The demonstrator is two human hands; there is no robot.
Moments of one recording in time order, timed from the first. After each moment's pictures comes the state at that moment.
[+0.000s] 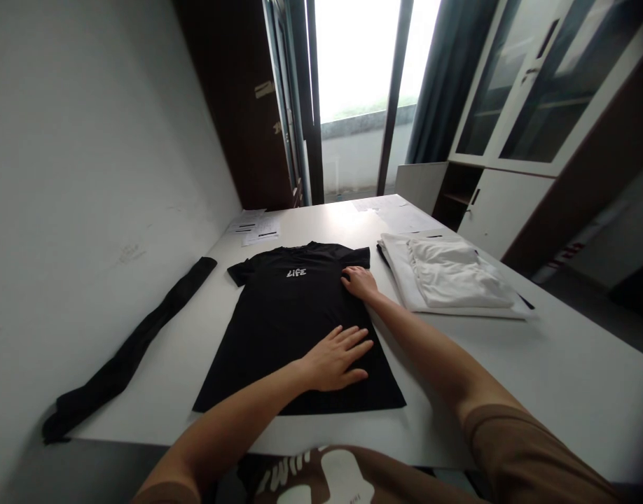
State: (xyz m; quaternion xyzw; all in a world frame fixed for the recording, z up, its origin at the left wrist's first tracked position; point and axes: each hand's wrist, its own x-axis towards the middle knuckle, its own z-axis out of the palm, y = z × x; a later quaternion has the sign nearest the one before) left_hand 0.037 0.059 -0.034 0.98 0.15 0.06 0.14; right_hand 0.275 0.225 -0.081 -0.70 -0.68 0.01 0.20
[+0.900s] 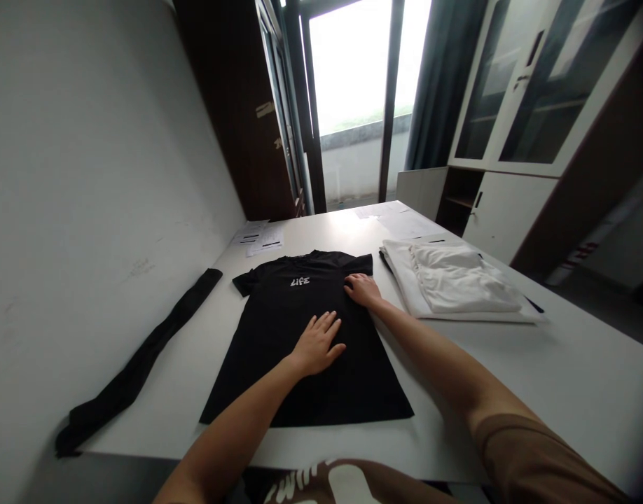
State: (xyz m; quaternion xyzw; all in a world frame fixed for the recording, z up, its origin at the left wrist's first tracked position) left_hand 0.014 0.106 -0.054 0.94 0.32 0.07 0.08; right_hand 0.274 0.222 -0.079 -0.69 -0.69 0.00 0.20
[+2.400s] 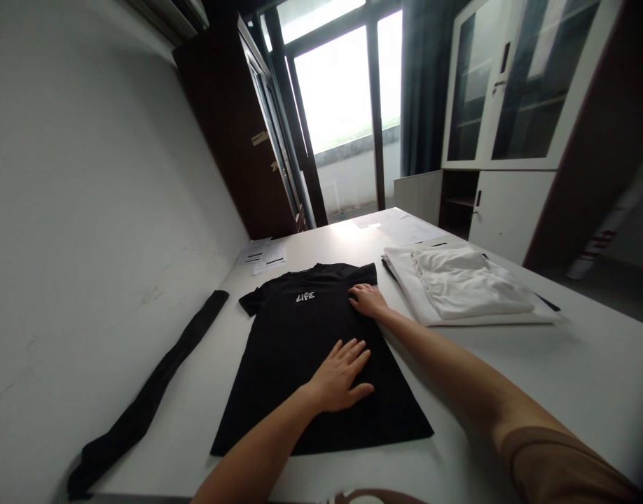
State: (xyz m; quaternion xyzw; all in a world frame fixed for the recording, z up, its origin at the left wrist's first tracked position) left_hand 0.028 0.079 -0.042 0.97 0.21 0.04 0.12; right_hand 0.280 0.226 -0.083 -0.68 -0.70 -0.01 0.21
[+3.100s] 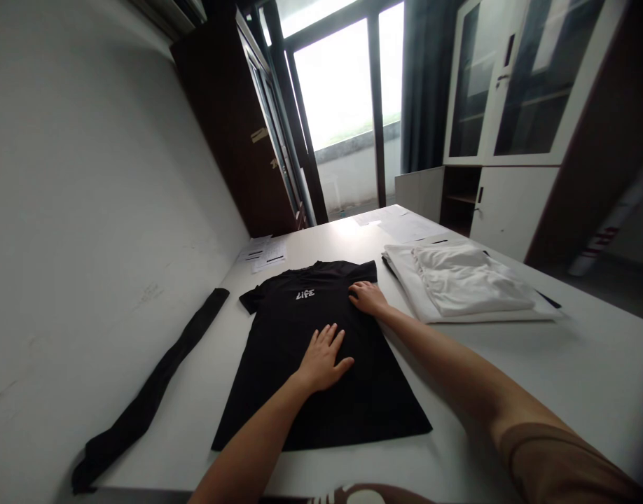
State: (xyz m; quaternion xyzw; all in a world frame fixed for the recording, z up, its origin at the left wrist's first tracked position) left_hand 0.012 0.108 -0.054 0.93 0.36 0.05 0.09; right_hand 0.281 0.229 -0.085 -0.68 -0.71 -0.01 0.19
